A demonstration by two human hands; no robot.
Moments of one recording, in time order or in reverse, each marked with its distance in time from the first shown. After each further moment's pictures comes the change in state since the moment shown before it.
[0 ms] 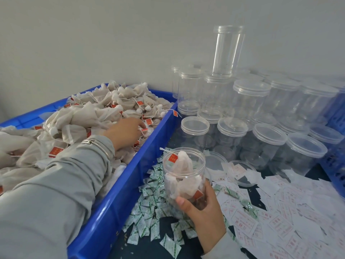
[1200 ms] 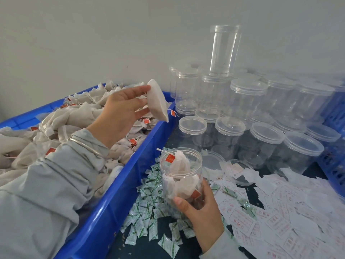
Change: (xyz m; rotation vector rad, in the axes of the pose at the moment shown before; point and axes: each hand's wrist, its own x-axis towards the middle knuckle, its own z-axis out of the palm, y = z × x) left_hand -0.031 0.045 -0.045 -1.500 0.211 0.088; right_hand 0.003 0.004 -0.001 0.035 -0.015 -0.012
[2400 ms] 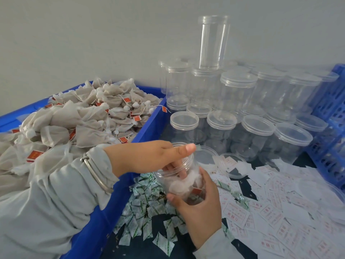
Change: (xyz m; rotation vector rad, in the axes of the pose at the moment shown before) left_hand -0.057 -0.012 0.051 0.974 -0.975 -0.281; right_hand 0.000 0.003 0.000 -0.173 0.202 -0.169
